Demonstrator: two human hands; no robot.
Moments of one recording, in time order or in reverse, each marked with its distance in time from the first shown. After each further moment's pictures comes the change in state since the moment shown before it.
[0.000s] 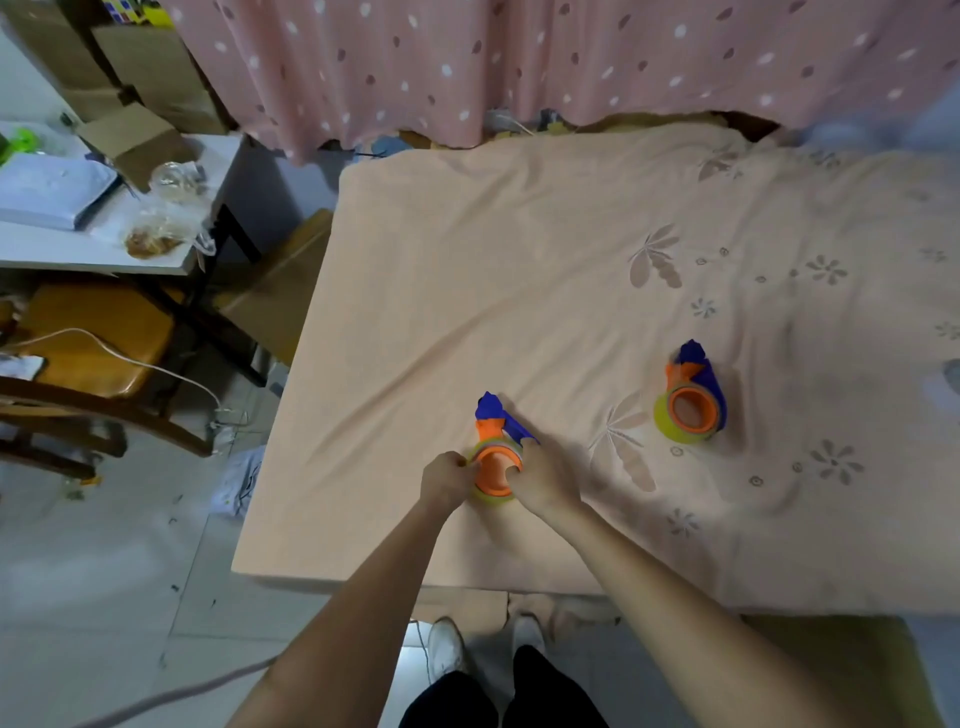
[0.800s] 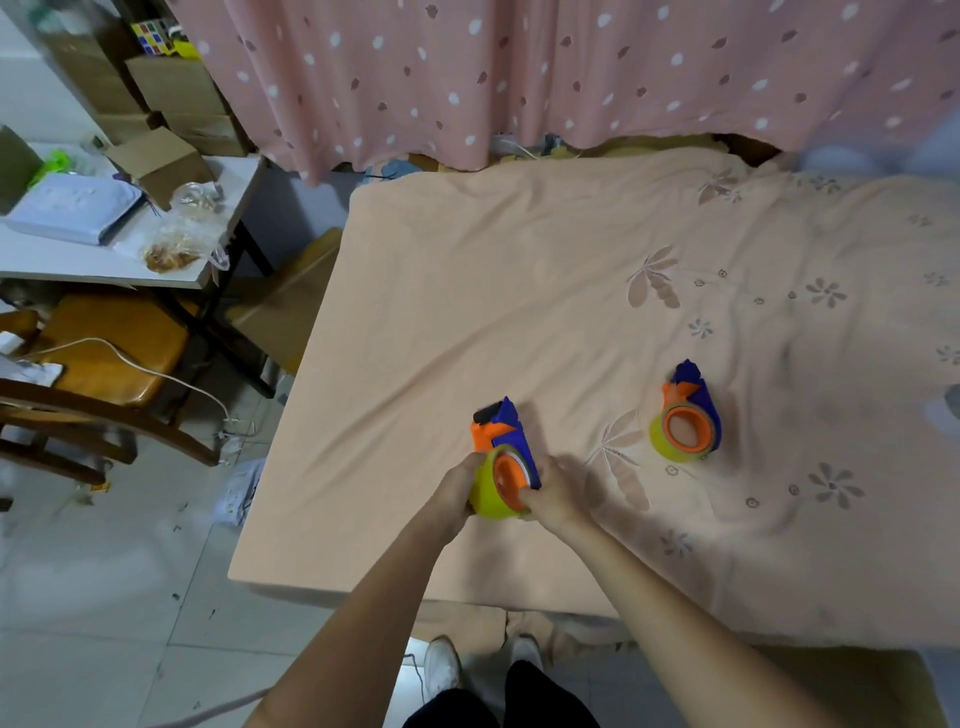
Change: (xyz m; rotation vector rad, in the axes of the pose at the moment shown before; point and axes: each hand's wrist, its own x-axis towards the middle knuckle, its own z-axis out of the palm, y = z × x) left_hand -0.038 0.032 0.002 -0.805 -0.297 -0.096; right_hand -0.007 0.027 -0.011 0.435 -0.055 0.093
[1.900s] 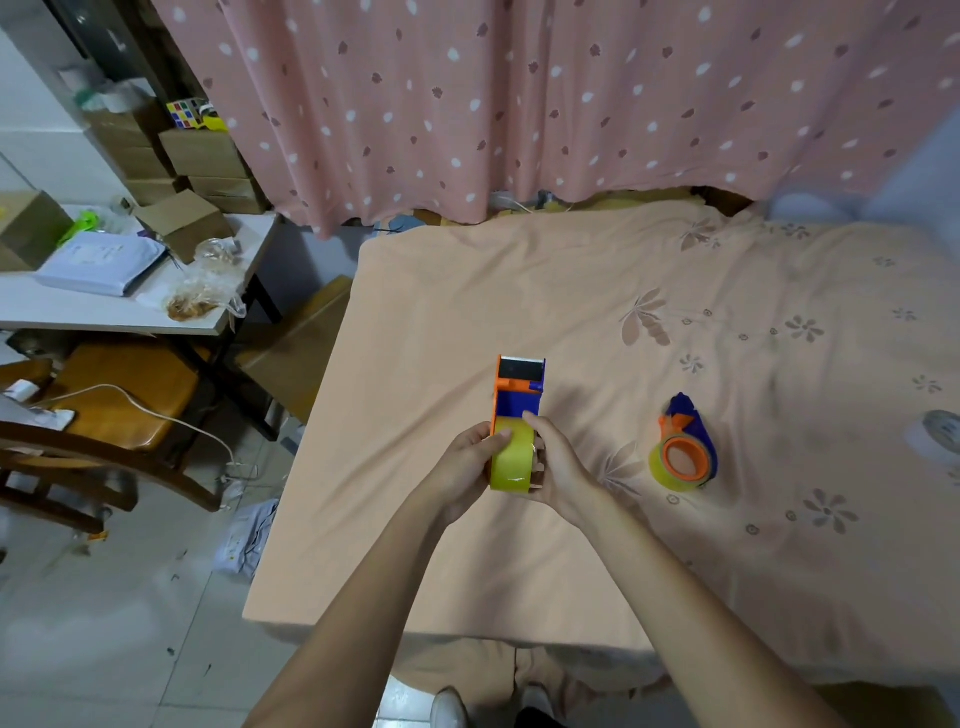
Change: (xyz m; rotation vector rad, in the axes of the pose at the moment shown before) left_hand -0.062 0.082 0.010 -0.069 -0.349 0.323; right_hand -0.025 -0.095 -0.039 0.821 -0.242 0.149
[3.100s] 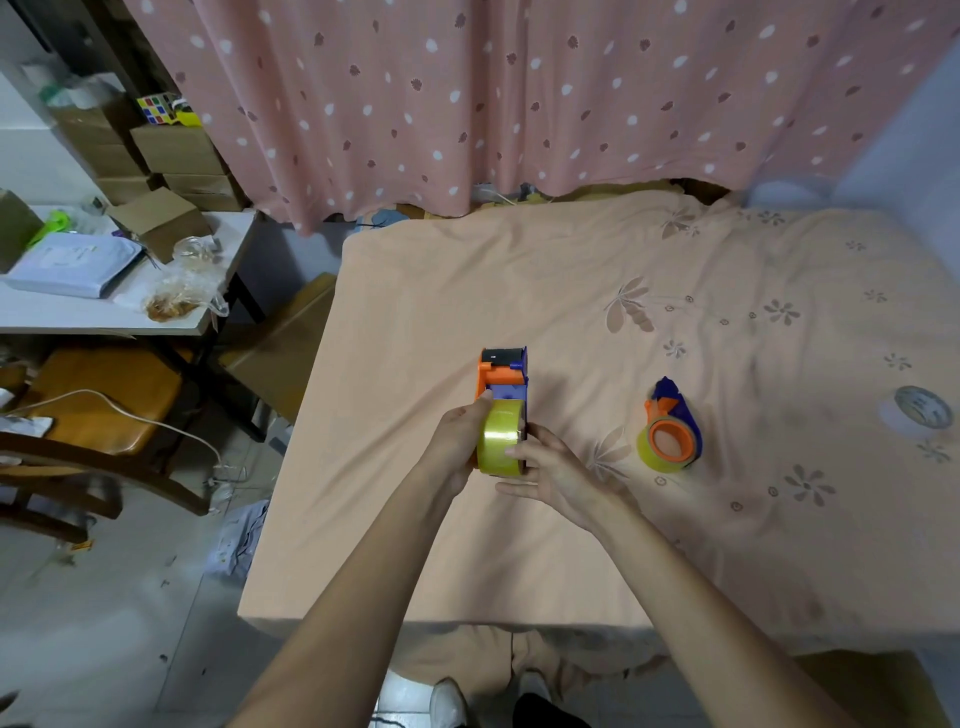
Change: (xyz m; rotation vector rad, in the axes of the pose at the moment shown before) left_hand 0.001 0.020 0.016 0.169 0.243 -0.031; right_hand -0.030 0.010 -0.017 -0.044 -0.210 -0.135
